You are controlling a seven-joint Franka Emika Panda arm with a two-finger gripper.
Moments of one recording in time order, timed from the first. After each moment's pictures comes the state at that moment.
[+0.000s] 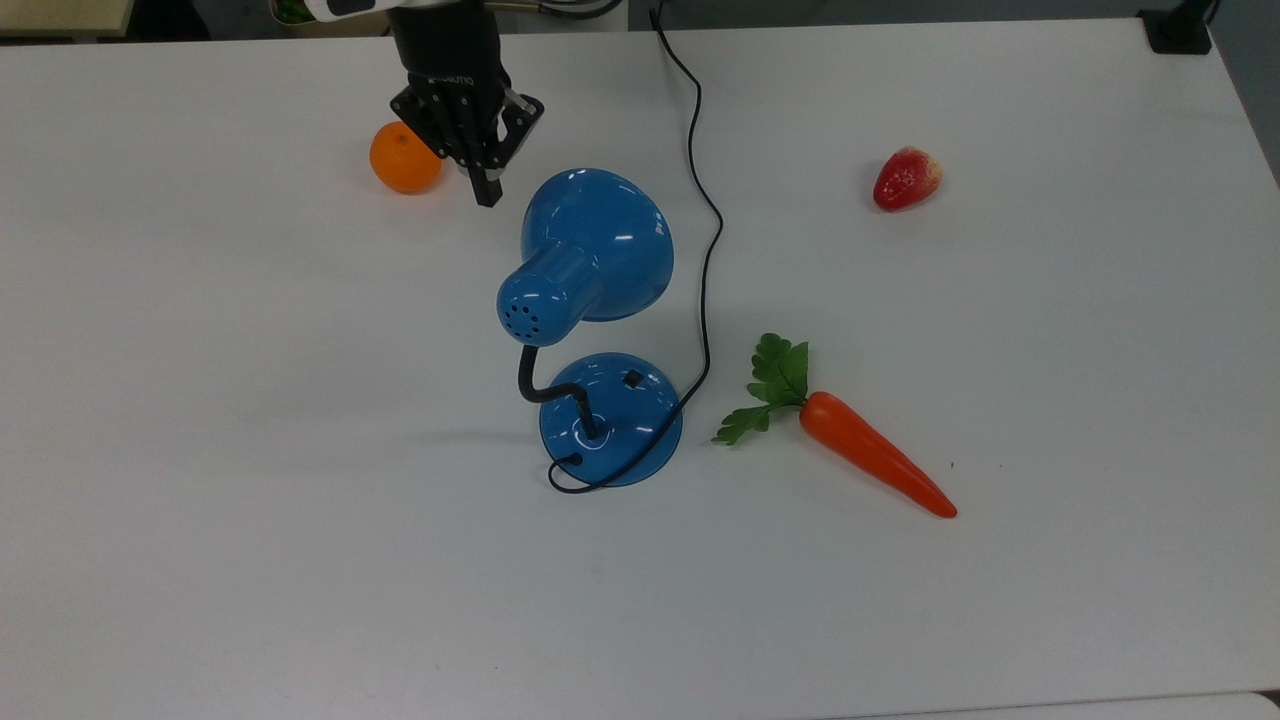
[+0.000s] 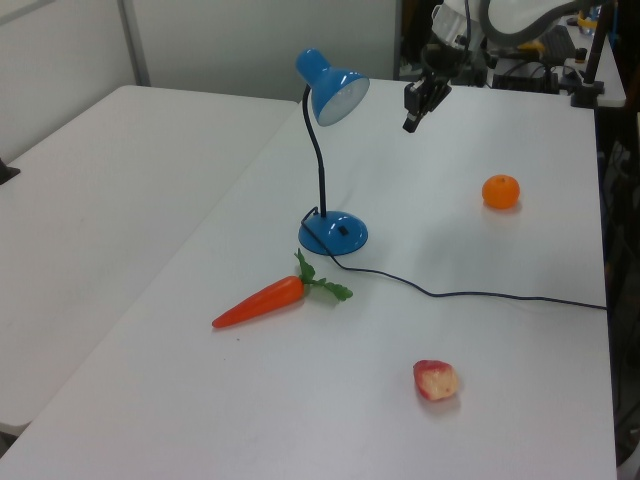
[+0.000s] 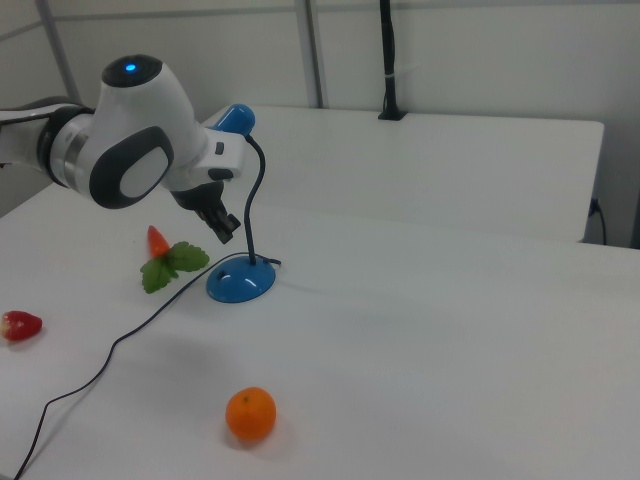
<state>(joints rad) 0.07 -0.02 -0.08 -2.03 0.20 2.38 0.19</state>
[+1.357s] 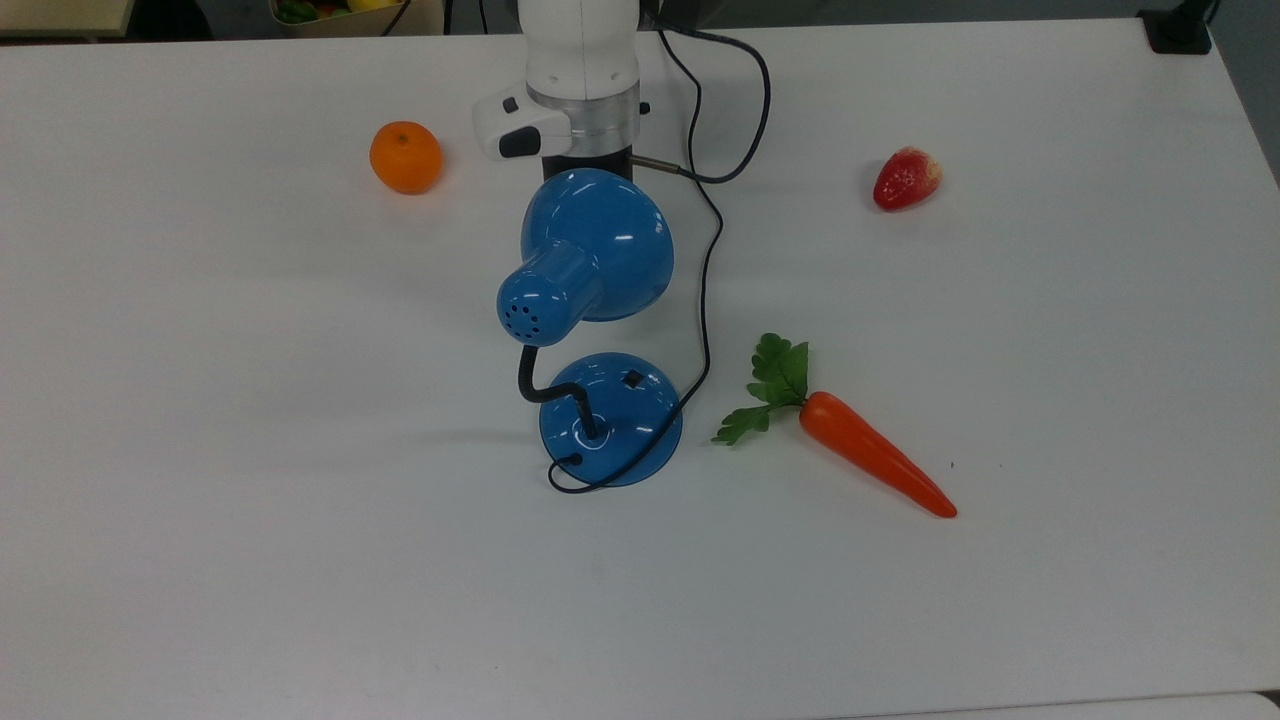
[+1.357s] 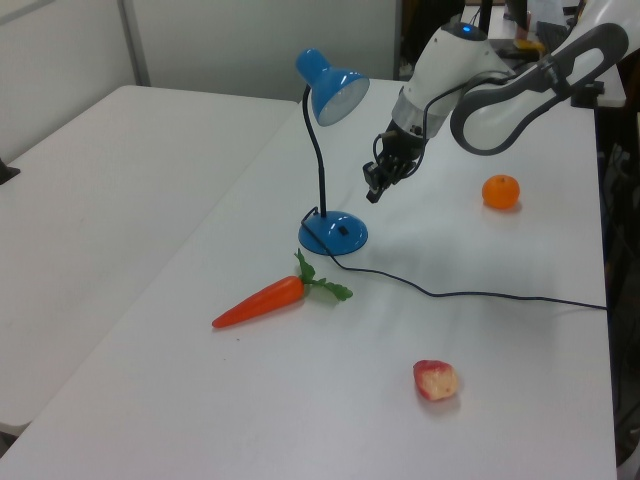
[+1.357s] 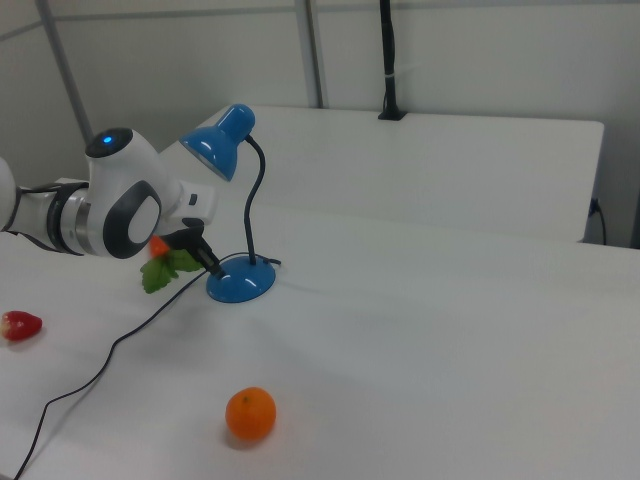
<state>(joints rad) 0.24 0.22 -0.08 -2.06 -0.02 2.70 0.60</state>
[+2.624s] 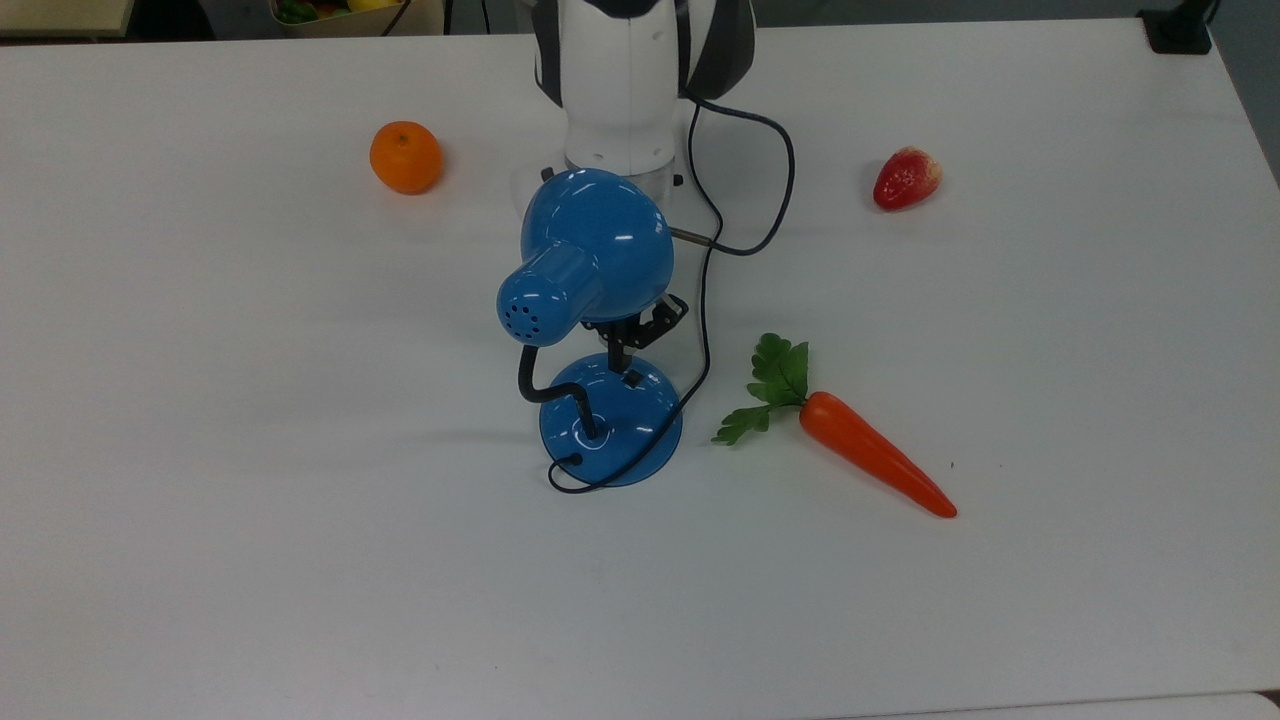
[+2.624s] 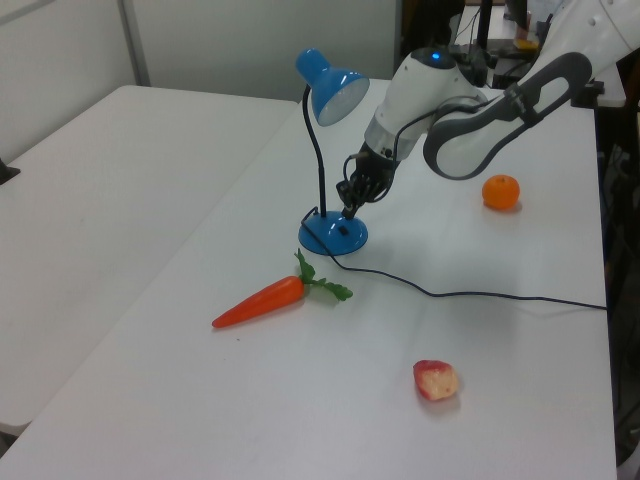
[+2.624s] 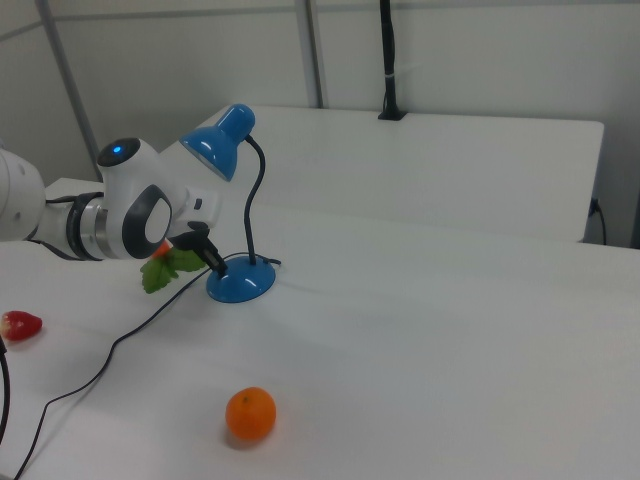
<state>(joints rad) 0.27 0.39 -0.08 -1.91 -0.09 2.73 0.73</state>
